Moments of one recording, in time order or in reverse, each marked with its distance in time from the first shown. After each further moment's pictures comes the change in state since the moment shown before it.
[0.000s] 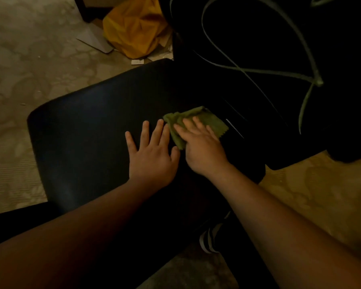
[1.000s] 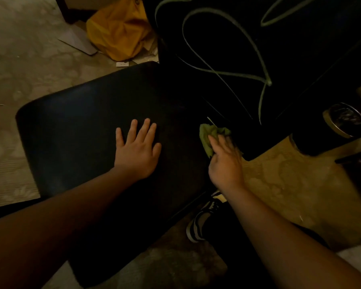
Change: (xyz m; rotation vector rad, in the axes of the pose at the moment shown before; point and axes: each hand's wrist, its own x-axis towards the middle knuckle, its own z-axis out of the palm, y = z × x) left_hand -0.006 -0.015 -0.011 -0.002 -0.108 0.094; right_hand -0.100 0.058 0.005 0.155 0.221 0.342
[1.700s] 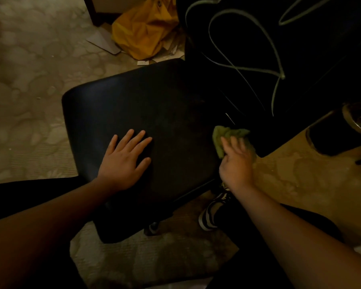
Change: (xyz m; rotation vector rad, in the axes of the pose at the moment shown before) left_hand -0.099 -0.071 -0.003 0.092 0.027 0.042; right_hand -0.046 -0.014 0.001 -0.039 -0.014 0.002
